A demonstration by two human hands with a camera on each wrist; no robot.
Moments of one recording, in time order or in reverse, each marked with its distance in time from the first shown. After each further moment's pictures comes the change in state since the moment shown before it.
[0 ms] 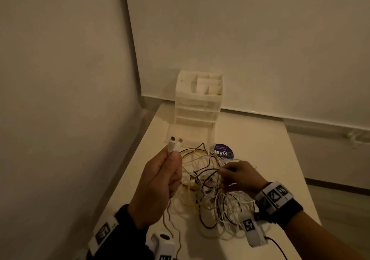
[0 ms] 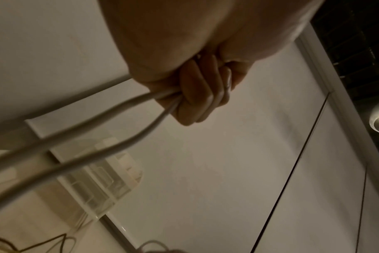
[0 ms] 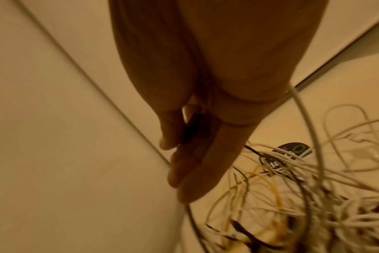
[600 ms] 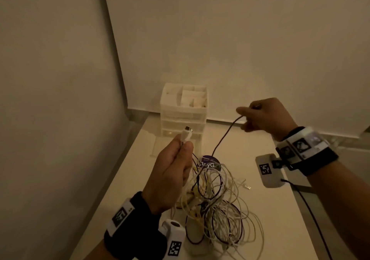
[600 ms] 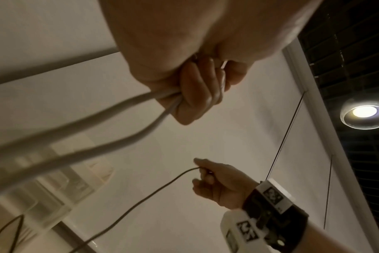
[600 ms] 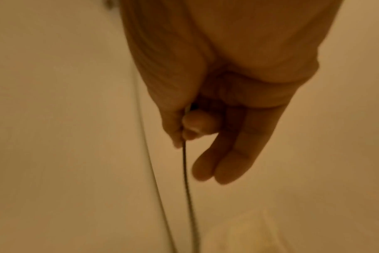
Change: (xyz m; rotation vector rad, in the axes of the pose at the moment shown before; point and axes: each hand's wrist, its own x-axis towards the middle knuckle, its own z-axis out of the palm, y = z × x) left_hand 0.056 0.003 0.052 0.024 -0.095 0.073; right_hand -0.010 -0.154 -0.109 -0.288 0.419 -0.372
